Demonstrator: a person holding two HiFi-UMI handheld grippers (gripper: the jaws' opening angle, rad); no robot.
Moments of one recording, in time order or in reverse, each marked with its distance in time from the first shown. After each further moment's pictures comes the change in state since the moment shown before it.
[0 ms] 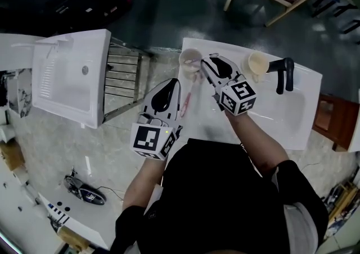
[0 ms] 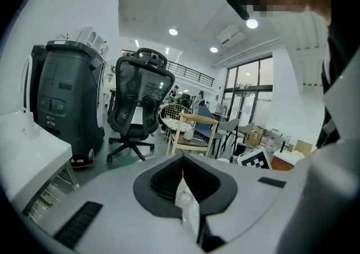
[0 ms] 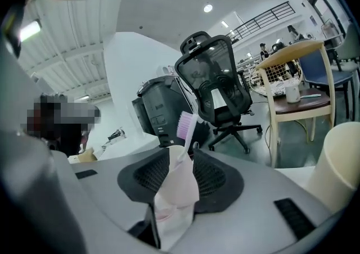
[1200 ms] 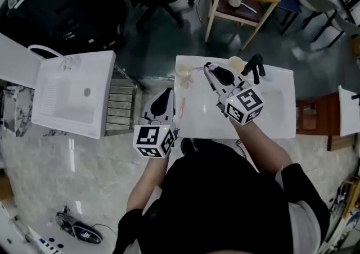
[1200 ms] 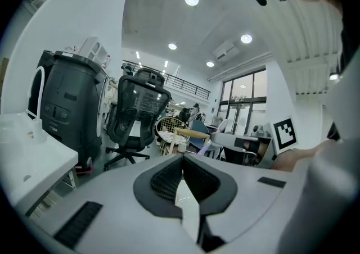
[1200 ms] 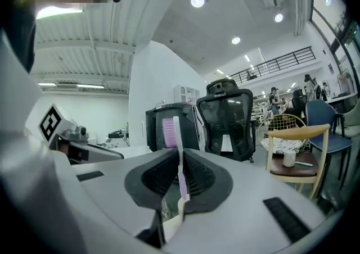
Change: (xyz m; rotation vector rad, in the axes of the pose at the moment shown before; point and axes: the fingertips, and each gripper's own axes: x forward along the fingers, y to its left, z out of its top) left arm -0.097 -0.013 0.019 -0.020 -0.127 -0.037; right arm -0.107 0.125 0.115 -0.289 -0.186 -0.016
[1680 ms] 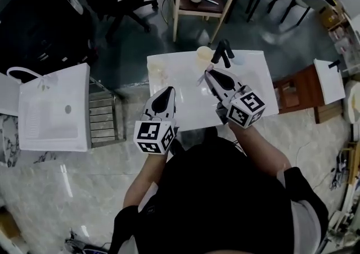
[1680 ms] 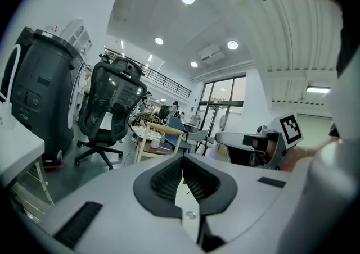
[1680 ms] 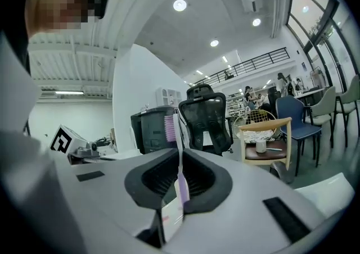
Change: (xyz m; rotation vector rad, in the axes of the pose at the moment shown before) left arm 0.013 -0.086 -0.021 0.004 0.016 -0.247; right arm -0.114 -0.006 -0.005 0.123 -0.017 -0.183
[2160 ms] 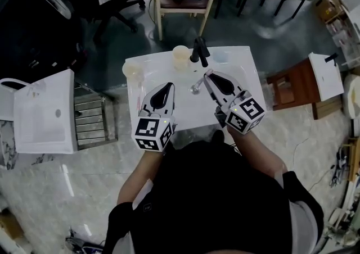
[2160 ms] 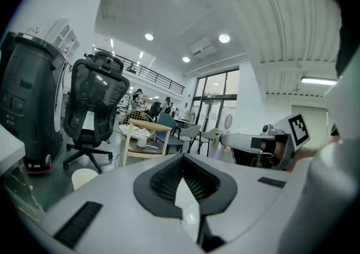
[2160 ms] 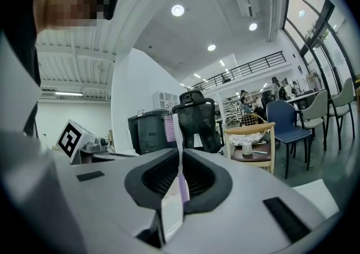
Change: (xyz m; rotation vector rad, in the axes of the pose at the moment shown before) left arm 0.077 -0.091 -0.005 0.066 0.039 -0.048; right arm -0.083 -0.075 0.005 0.007 -0.031 -0.024
